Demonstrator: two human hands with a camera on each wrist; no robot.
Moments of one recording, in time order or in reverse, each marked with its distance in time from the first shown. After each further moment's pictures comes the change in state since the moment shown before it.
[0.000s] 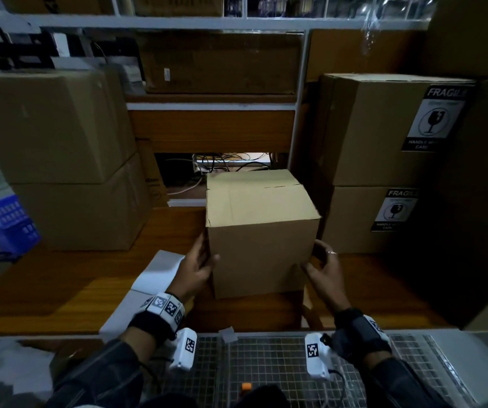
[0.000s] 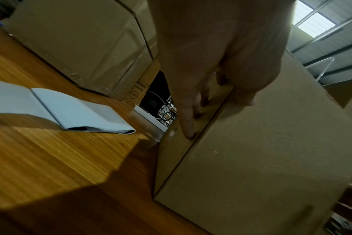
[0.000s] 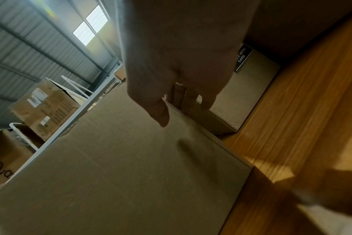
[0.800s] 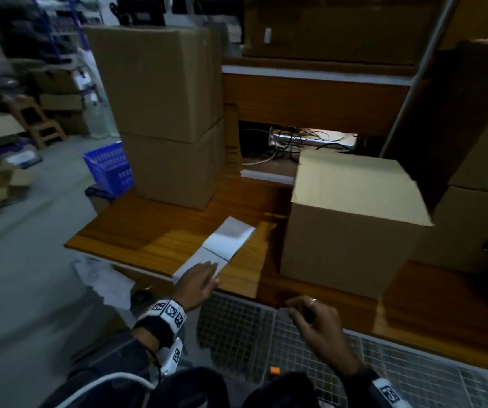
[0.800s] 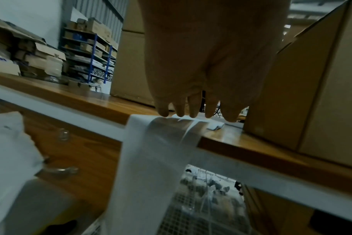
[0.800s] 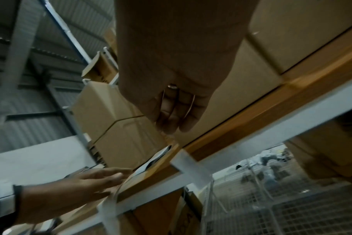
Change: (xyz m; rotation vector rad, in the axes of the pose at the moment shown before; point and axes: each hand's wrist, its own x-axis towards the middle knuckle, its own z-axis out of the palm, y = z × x) left_hand -0.112 -0.104 -0.114 0.845 0.035 -0.223; right_hand -0.117 0.020 0.108 -0.352 -0.579 -0.296
